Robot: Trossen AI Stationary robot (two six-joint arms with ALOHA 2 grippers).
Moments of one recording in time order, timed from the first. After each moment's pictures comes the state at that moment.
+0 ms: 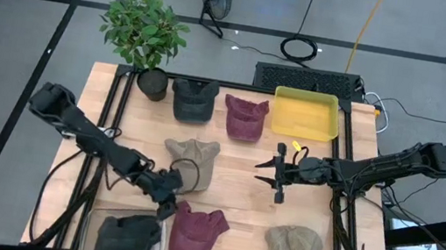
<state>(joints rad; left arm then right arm) -0.45 1.48 0.76 -0.16 0.00 -0.96 0.19 1.07 0.43 0.30 0.18 -0.14</state>
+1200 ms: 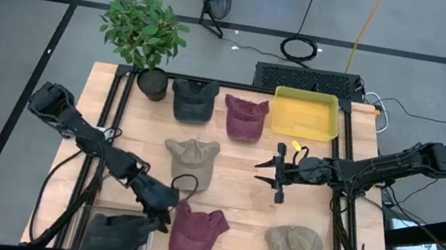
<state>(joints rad) -0.50 1.47 0.76 0.04 0.29 -0.81 0.19 1.07 0.43 0.31 0.18 -0.14</state>
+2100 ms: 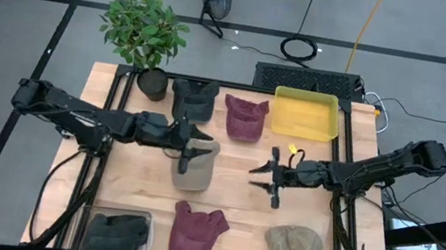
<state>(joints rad) -0.07 1.25 0.75 0.32 -0.14 0.00 0.22 1.17 0.43 0.50 0.14 -0.04</state>
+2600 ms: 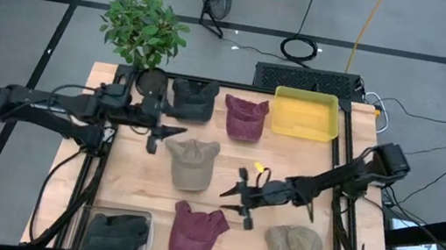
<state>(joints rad) 0.05 0.88 0.76 0.10 0.03 0.07 0.35 1.67 0.70 0.71 0.12 0.00</state>
